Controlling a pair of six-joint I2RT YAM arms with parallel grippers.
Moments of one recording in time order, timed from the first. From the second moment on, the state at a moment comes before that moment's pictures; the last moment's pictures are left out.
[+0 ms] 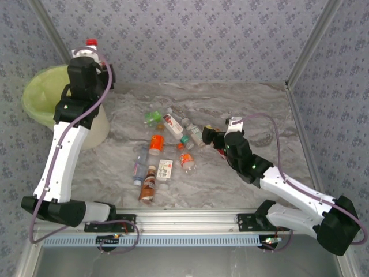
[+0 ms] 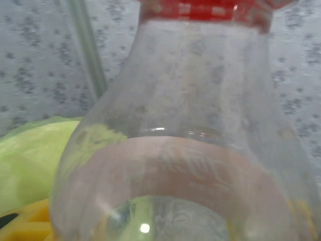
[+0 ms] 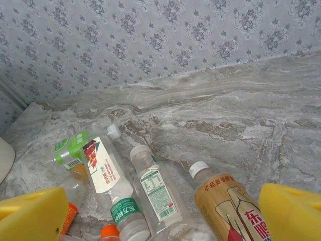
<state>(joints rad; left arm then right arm) -0.17 1.33 1.70 -0.63 -0.42 -0.11 0.76 1.00 0.66 0.03 0.48 0.45</state>
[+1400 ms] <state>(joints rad) 0.21 1.60 1.72 -0.83 0.02 -0.34 0.76 0.94 0.64 -0.03 0.49 0.49</state>
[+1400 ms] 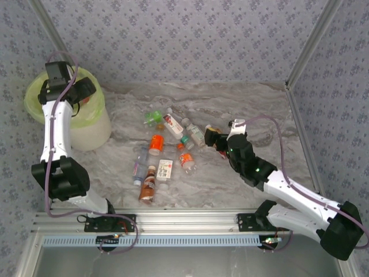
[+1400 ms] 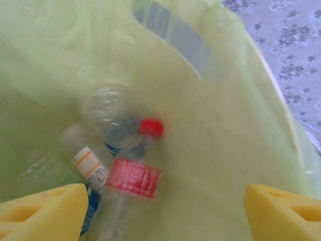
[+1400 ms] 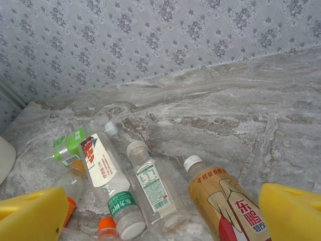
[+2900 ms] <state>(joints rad) -0.33 1.14 1.18 -0.69 0.24 -0.42 0.71 1.03 0.63 -0.10 0.40 0.54</state>
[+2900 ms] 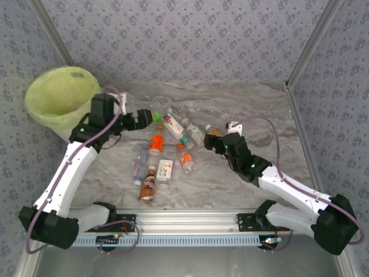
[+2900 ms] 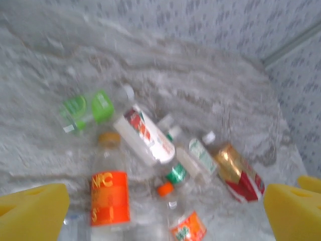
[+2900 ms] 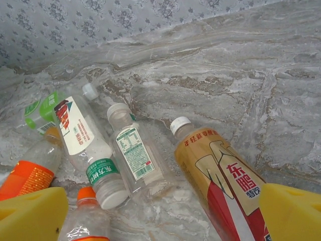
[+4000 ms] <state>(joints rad) -0.49 1.27 0.85 -0.91 -0.07 -0.57 0.79 1.07 0.60 0.04 0.19 0.37</state>
